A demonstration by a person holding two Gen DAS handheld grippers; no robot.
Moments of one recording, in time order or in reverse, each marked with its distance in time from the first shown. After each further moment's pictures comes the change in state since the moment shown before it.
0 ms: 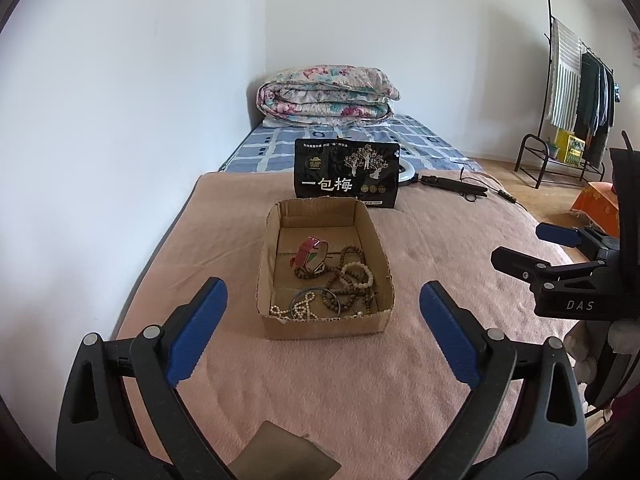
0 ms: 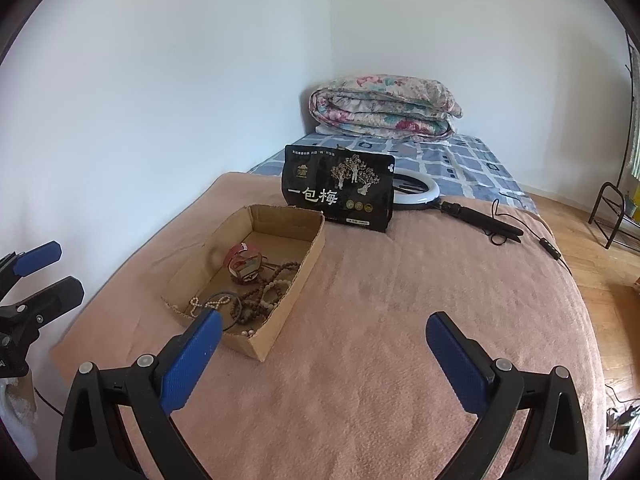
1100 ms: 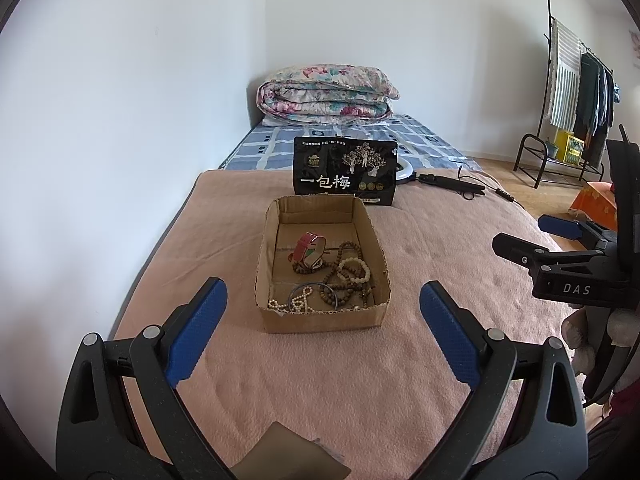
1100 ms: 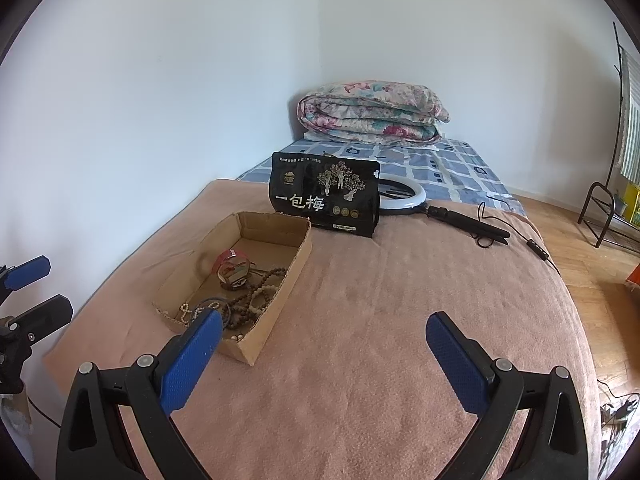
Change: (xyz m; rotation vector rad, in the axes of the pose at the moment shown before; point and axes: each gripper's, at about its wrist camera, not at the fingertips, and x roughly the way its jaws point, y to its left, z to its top) left arm -0.004 0.001 -0.004 -0.012 0.002 -0.007; right arm -0.006 -0.005 0.001 0.014 -0.020 -0.040
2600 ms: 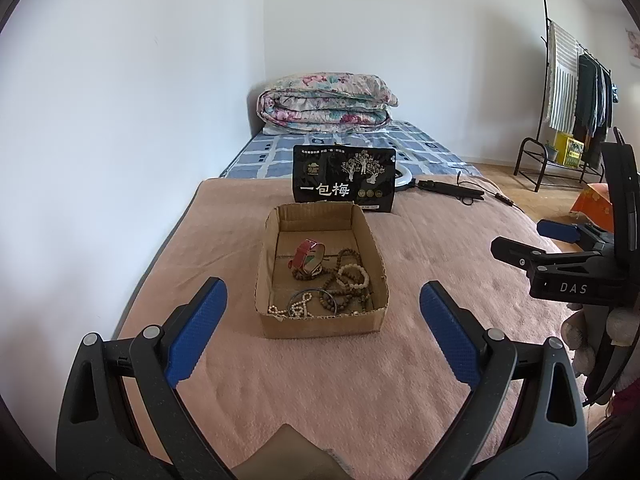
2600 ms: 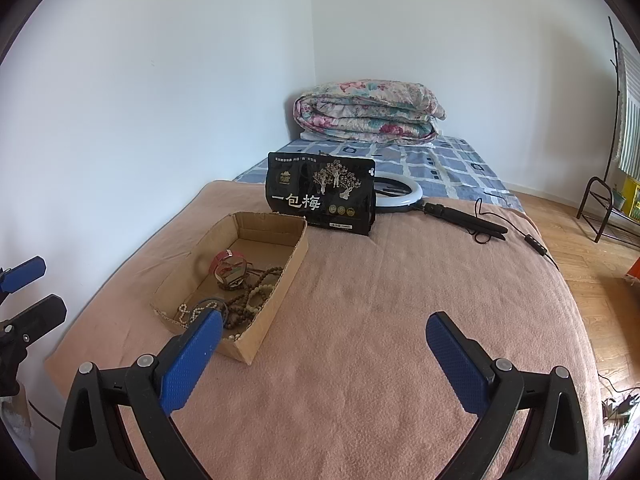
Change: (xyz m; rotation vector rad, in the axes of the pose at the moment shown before) left arm -0.007 -0.003 0.004 0.009 -0.024 0.008; right arm -0.001 -0.003 0.000 0.006 0.002 -0.002
